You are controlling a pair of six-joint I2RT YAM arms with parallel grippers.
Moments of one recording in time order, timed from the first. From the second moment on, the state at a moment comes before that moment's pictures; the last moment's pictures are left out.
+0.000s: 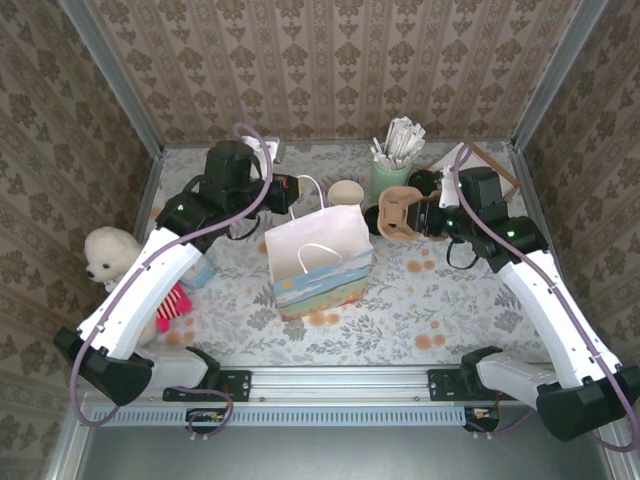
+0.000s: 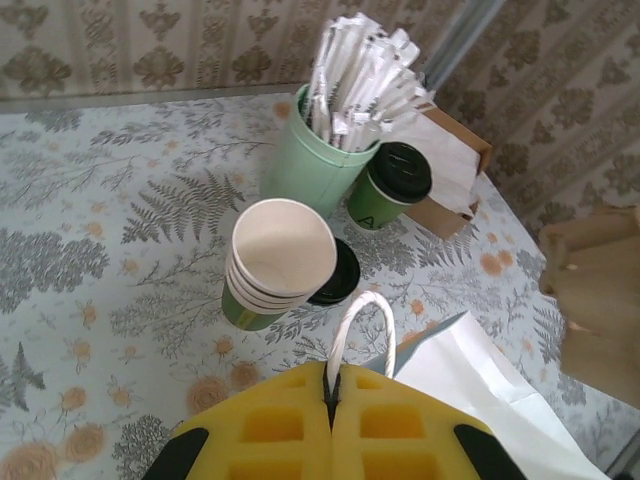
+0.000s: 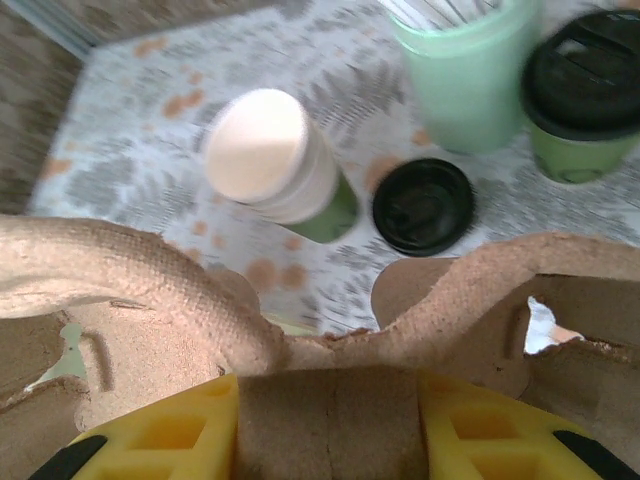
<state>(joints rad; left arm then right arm) -0.63 1.28 1.47 -0.70 0.15 -0.39 0.27 1.10 1.22 -0.79 -0.22 0.38</state>
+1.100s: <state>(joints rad) -0.61 1.34 1.46 -0.62 0.24 -0.46 0.48 1.51 1.70 -1.01 -0.72 0.49</state>
